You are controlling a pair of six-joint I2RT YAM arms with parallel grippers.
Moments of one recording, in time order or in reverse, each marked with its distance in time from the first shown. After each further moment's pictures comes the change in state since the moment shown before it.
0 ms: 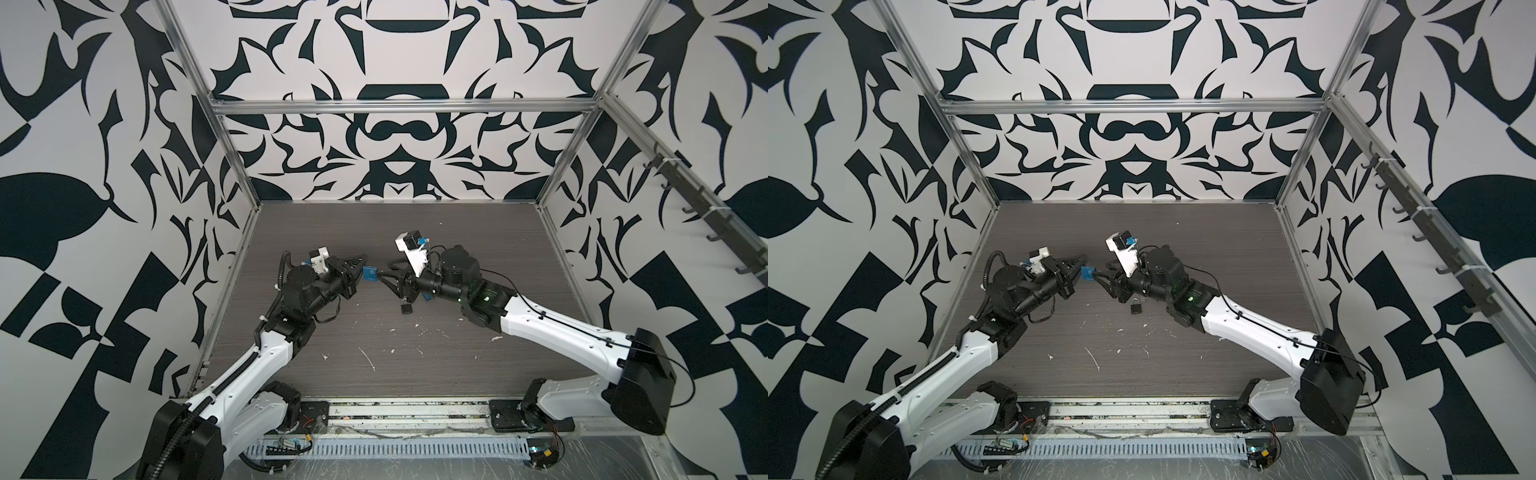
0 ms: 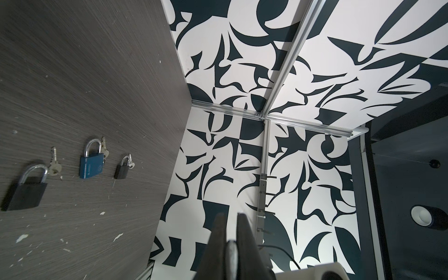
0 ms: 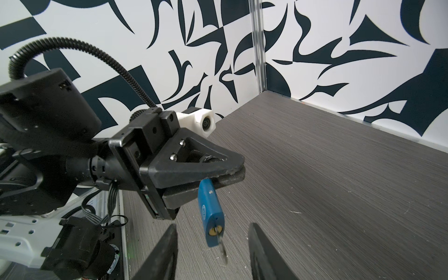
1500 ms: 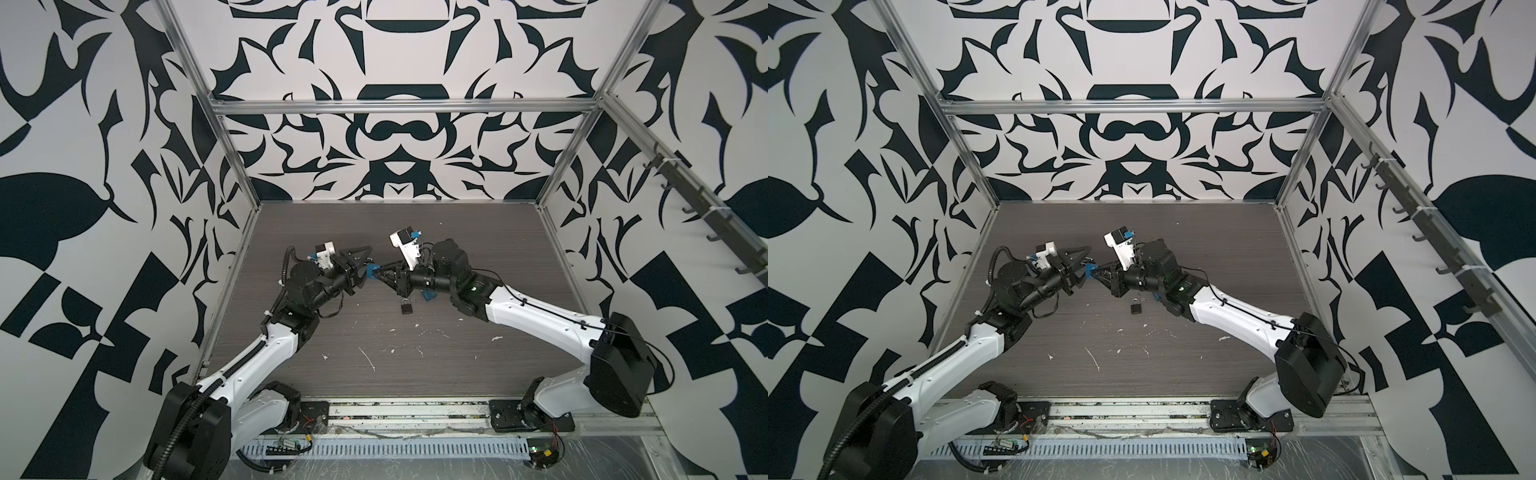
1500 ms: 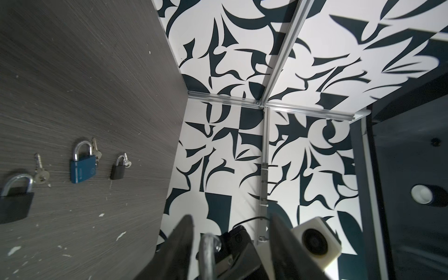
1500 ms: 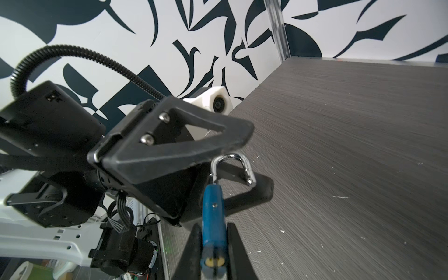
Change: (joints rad) left arm 0.022 0.105 0.043 0.081 0.100 0.079; right arm -0.071 0.117 0.038 0.040 -0.177 0.223
